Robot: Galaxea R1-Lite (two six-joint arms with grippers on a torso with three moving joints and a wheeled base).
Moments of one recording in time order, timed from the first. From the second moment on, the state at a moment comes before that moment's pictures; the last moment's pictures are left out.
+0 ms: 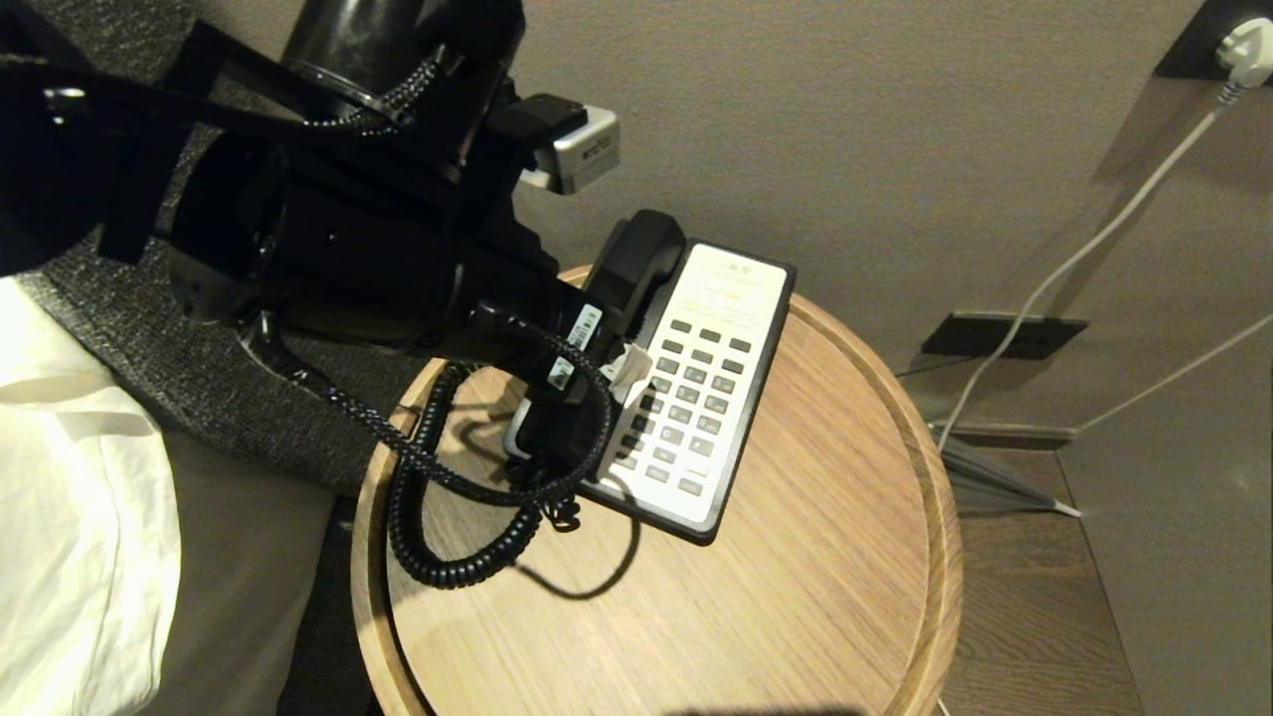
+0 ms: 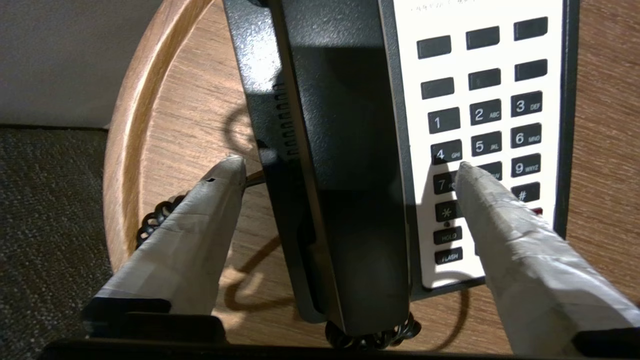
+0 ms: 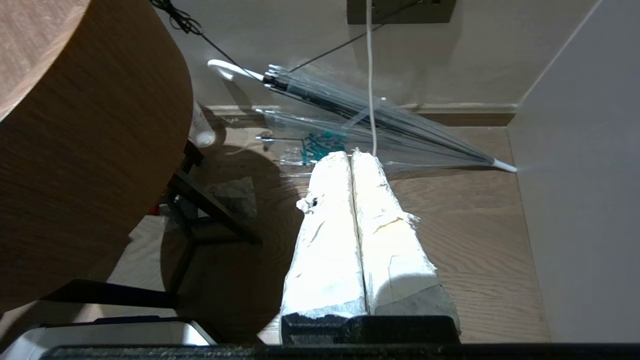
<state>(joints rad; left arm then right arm) -0.81 1.68 -1.69 0.60 0.23 0.05 -0.01 0.01 0.00 -0.04 0.00 0.04</state>
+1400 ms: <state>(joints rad) -0.82 1.56 -1.67 0.59 0.25 -0.08 -0.01 0.01 0.00 -0.04 0.00 0.04</state>
